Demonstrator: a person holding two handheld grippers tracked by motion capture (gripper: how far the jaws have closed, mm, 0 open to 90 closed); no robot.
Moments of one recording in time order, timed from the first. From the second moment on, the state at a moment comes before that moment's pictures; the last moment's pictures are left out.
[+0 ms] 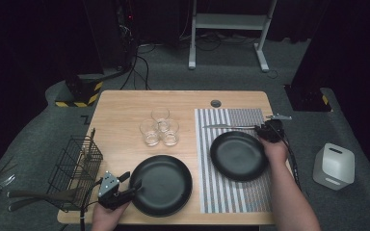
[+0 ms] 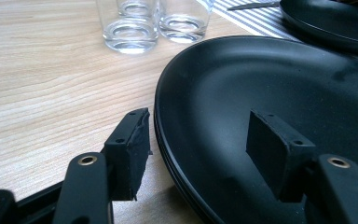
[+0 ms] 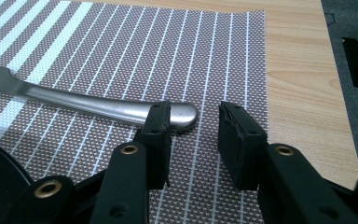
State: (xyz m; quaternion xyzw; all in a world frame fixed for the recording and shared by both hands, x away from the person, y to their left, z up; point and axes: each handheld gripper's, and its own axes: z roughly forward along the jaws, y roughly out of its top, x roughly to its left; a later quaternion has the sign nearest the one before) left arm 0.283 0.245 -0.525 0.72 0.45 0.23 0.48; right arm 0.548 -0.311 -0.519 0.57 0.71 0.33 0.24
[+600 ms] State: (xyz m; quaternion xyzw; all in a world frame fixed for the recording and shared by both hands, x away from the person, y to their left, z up) left arm 0.282 0.245 -0.525 0.72 0.45 0.23 0.48; right arm 0.528 -0.296 -0.492 0.53 0.73 0.35 0.26
